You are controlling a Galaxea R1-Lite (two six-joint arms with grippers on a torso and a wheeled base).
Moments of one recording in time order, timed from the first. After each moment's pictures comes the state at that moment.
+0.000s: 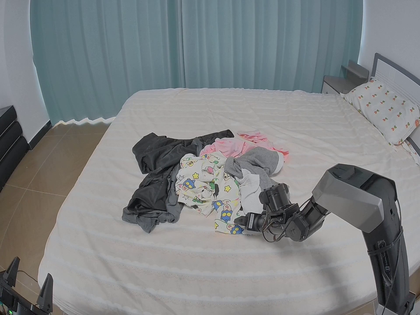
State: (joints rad) left arm 0.00 0.02 -0.02 0.00 0.02 0.01; right arm 0.48 2.56 -1.21 -0.57 -0.02 0.56
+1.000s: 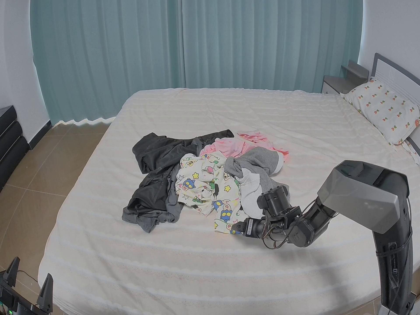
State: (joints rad) left arm 0.00 0.02 -0.02 0.00 0.02 0.01; right arm 0.54 2.47 -1.12 -0.53 -0.04 0.61
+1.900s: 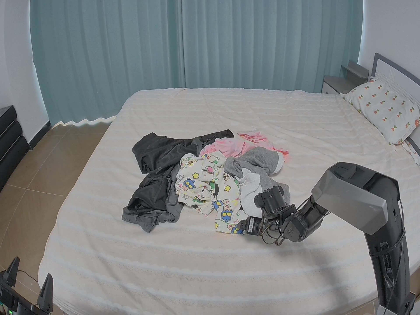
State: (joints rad) left arm 0.00 0.02 -0.02 0.00 0.02 0.01; right arm 0.51 2.53 -1.22 -0.45 -0.12 0.61
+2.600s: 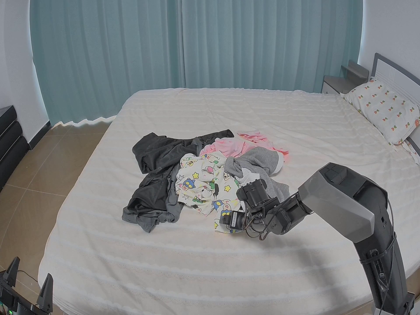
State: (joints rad) left arm 0.00 0.02 -0.02 0.00 0.02 0.01; right arm 0.57 2.60 -1.48 -0.25 -0.06 0.63
